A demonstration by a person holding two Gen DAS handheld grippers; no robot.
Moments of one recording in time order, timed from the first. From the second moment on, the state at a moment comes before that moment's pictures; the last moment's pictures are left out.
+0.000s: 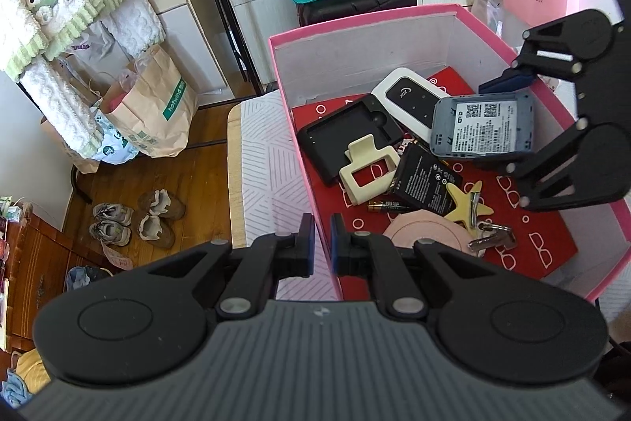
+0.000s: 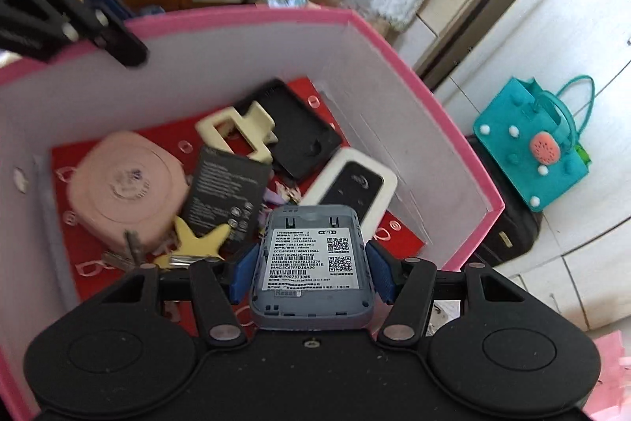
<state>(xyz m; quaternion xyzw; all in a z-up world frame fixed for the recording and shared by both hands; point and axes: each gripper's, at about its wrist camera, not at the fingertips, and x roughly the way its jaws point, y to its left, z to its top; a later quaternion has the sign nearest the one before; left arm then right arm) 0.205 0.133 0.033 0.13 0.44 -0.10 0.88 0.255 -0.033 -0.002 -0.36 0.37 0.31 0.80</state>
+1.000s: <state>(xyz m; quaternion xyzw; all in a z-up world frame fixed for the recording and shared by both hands) 0.201 0.134 0.034 0.10 0.44 -0.08 0.89 0.238 -0.255 -0.006 0.03 0.31 0.14 0.94</state>
